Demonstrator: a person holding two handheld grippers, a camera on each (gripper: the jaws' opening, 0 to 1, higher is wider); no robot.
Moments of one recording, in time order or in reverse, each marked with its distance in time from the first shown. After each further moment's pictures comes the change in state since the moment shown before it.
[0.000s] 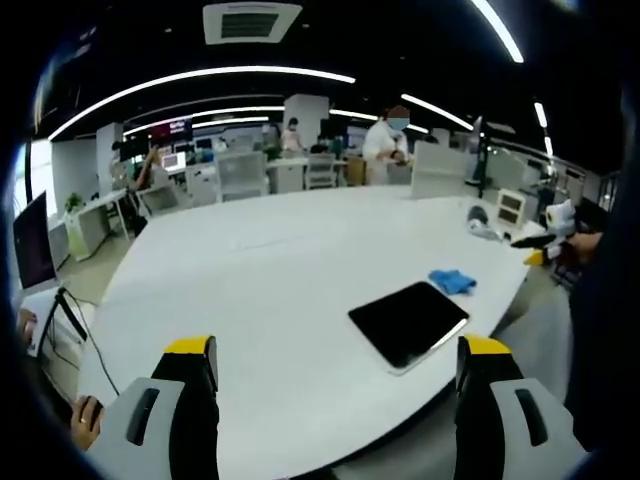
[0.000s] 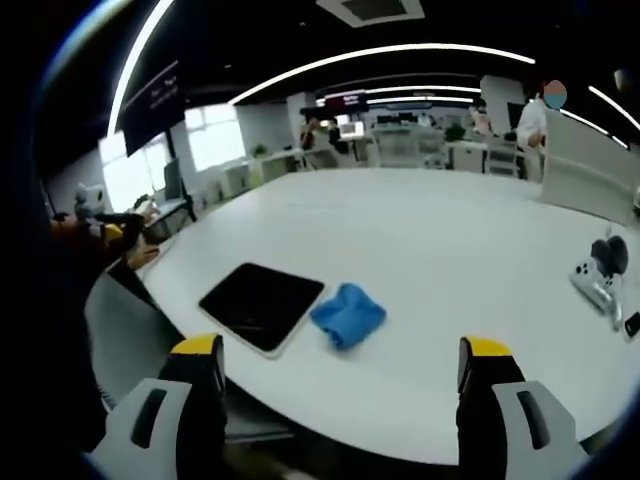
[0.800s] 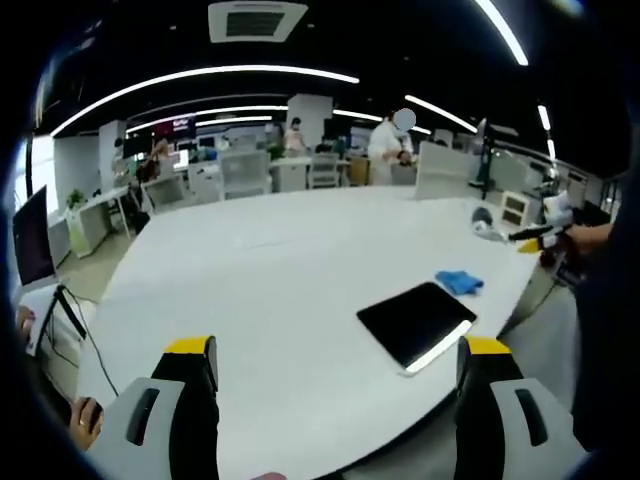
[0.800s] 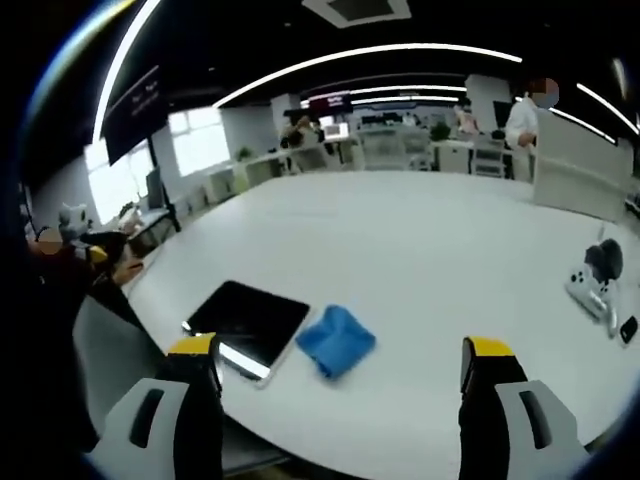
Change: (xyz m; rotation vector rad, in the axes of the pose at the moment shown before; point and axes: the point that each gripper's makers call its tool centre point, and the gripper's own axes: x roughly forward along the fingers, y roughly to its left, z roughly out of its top) left arm 0.009 0.017 -0.003 0.011 0.001 0.016; right arm 0.028 -0.012 0.031 0.035 0.016 -0.054
